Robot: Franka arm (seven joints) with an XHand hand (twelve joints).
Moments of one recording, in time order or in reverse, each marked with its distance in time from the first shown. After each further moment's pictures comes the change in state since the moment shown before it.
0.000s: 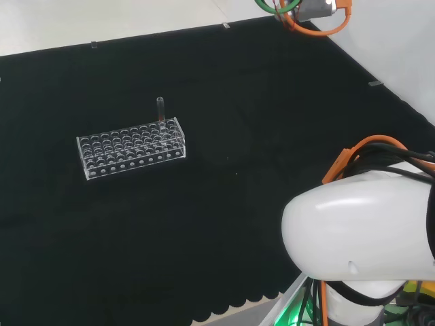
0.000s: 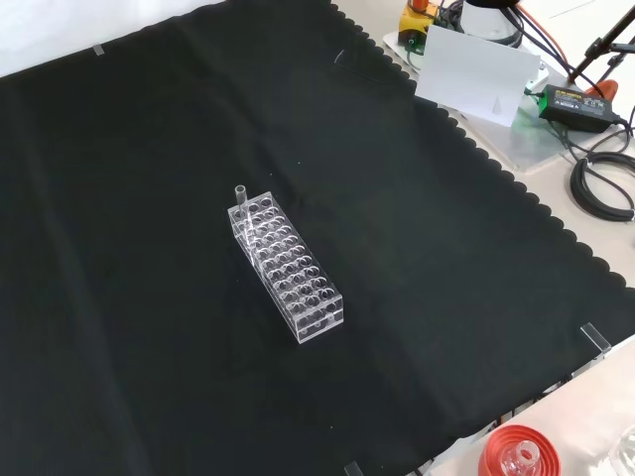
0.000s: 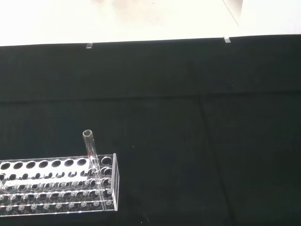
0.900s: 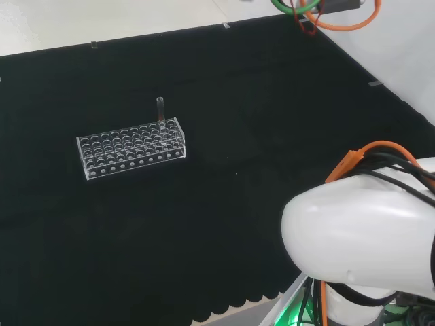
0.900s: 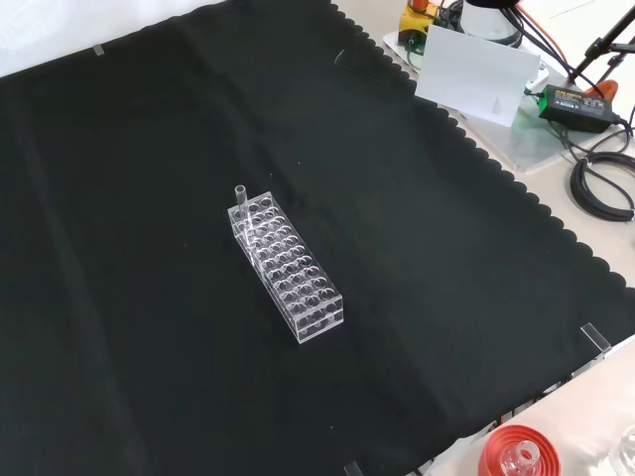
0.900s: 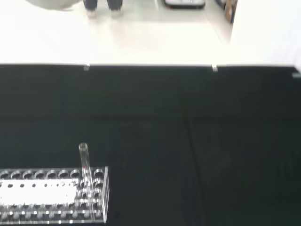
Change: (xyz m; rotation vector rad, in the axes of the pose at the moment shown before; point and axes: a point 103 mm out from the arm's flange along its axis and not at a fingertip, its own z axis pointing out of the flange) arm -0.004 -0.055 -0.041 -0.094 -0.049 -0.005
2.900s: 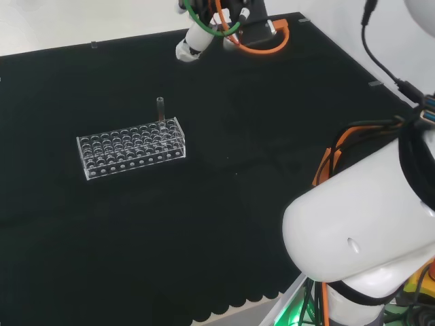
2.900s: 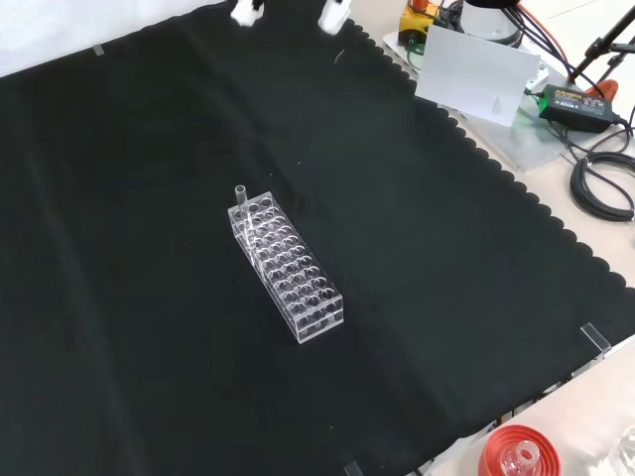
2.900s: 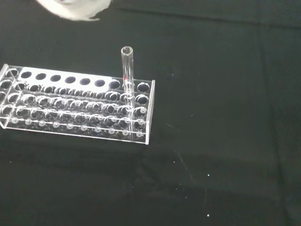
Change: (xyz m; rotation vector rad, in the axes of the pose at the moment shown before) arm 0.071 0.113 0.138 0.350 -0.026 -0.166
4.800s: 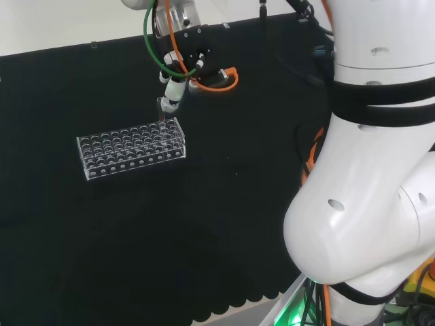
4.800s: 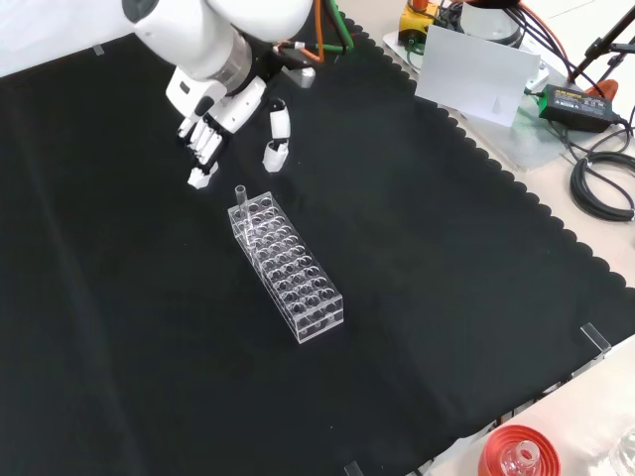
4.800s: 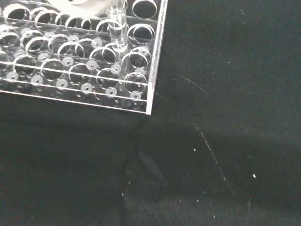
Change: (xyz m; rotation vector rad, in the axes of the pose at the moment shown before) arm 0.016 0.174 0.137 0.267 -0.035 -0.028
